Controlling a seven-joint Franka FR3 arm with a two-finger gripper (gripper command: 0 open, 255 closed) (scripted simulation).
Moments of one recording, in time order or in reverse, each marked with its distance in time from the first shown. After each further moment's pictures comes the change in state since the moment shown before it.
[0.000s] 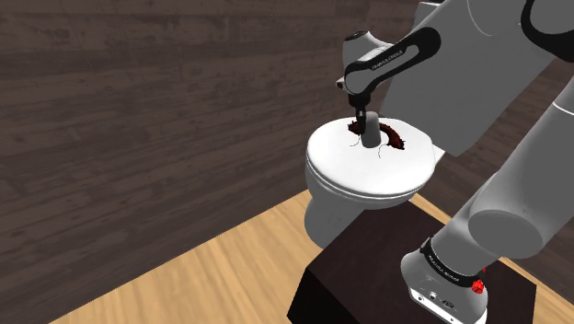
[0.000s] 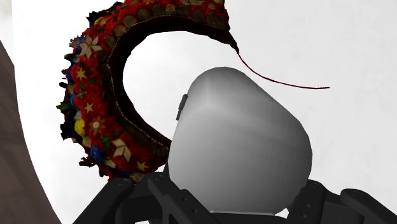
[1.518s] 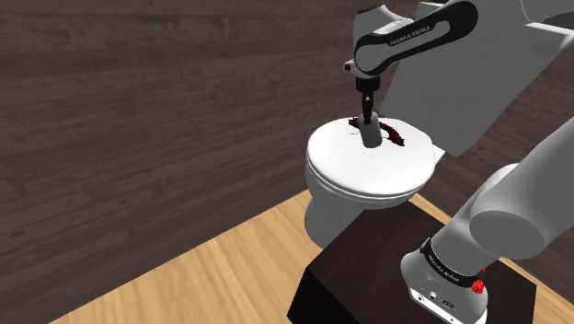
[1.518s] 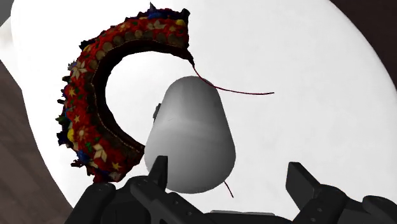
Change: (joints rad) arm 0.020 -0.177 0.021 -0.019 0.043 -0.148 0.055
